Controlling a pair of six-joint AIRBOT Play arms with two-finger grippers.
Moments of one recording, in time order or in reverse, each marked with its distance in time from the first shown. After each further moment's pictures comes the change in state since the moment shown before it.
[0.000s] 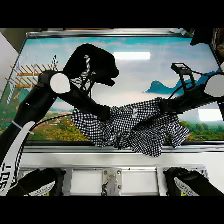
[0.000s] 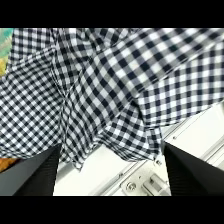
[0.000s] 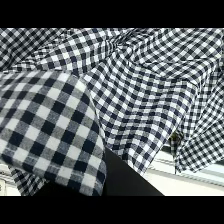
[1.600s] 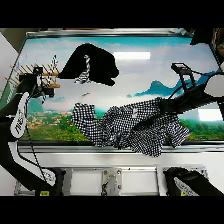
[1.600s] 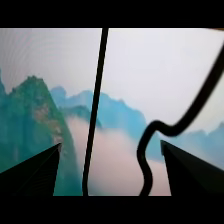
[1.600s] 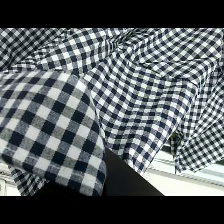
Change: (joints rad) left arm 0.676 -0.596 0.115 0.732 0.512 -0.117; right arm 0.000 0.000 0.000 0.000 0.001 0.000
